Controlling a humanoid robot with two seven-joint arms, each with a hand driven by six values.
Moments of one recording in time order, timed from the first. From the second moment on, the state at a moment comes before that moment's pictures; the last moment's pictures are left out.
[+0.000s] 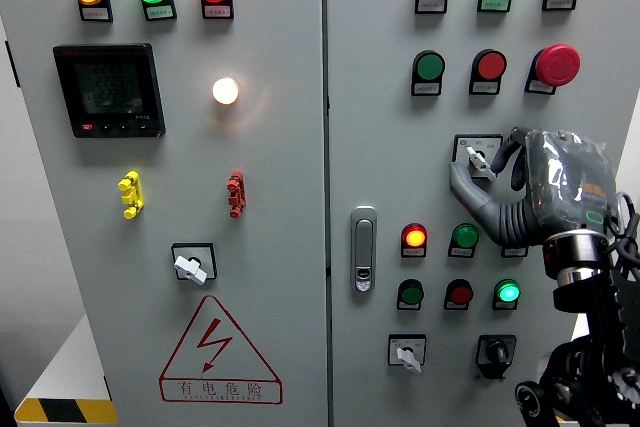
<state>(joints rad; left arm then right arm) -0.04 -0.10 0.10 -0.13 0.05 -0.07 -0.07 0.82 0.15 1.47 1.50 -2.74 -0.02 -0.34</state>
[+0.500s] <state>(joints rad) -0.04 -0.10 0.10 -0.13 0.05 -0.07 -0.07 0.82 0.15 1.46 1.50 -2.74 -0.02 -0.34</state>
